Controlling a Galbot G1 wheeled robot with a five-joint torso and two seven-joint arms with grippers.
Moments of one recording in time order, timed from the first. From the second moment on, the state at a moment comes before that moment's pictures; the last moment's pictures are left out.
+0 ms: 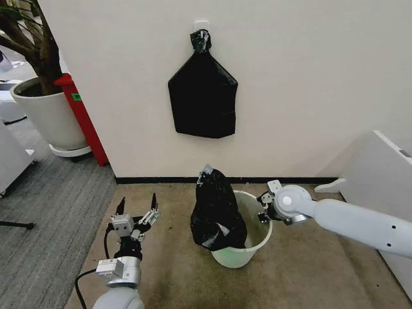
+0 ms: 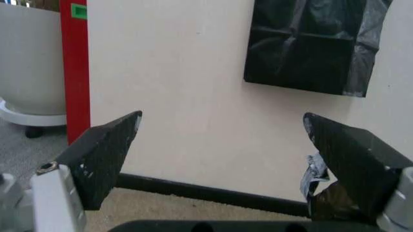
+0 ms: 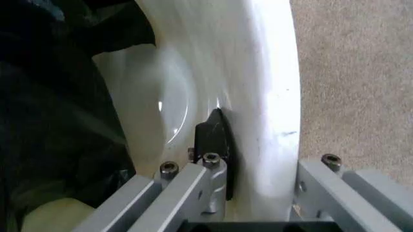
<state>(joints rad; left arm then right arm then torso) 1.61 -1.33 -0.41 -2.12 -0.25 -0.20 -0.26 -0.10 0.71 -0.95 1.67 1.93 -0.74 0.87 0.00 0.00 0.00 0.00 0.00</state>
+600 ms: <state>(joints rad) 1.60 -1.32 -0.40 -2.06 -0.27 -0.20 -0.25 -0.14 0.72 -0.70 1.78 2.00 -0.74 1.01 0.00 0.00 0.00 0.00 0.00</state>
